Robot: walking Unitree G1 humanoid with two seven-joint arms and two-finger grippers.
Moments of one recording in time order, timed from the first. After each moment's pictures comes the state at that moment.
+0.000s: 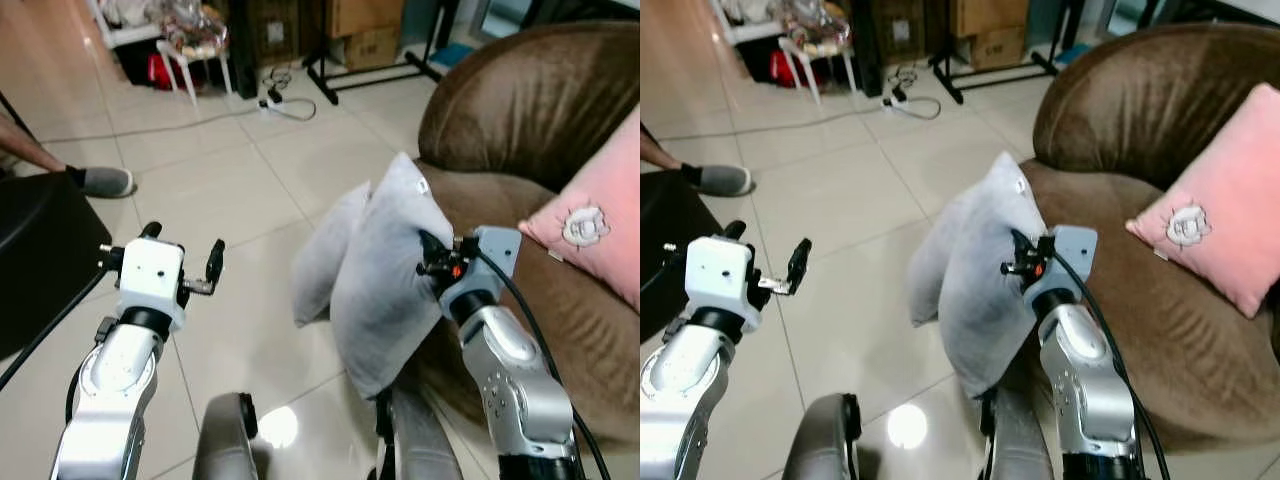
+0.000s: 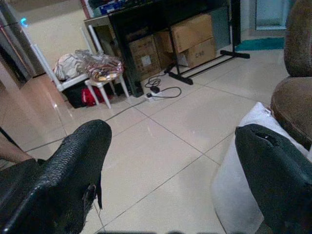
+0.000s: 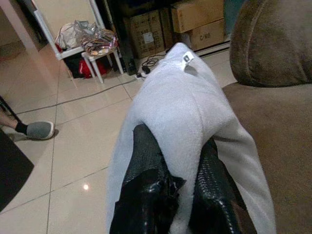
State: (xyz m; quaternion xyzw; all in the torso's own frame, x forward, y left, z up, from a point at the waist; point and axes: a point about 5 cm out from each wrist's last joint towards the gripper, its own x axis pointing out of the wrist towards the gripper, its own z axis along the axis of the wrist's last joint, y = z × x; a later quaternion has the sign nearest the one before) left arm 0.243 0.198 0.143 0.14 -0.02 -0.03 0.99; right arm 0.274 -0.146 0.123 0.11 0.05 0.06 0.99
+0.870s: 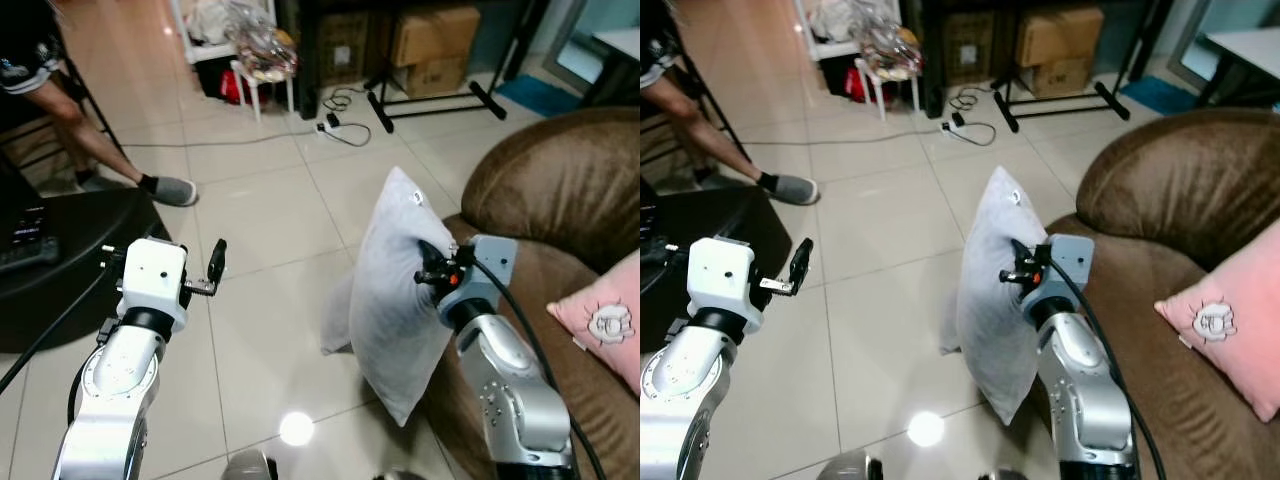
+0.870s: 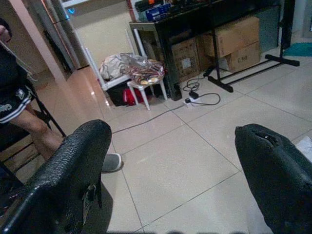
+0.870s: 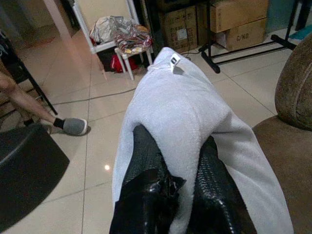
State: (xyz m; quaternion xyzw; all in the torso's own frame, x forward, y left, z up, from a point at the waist) left arm 0.242 0.194 0.145 0.14 -0.02 -0.03 0.99; right arm 0.269 -0.140 0.116 0.11 0.07 0.04 0.99
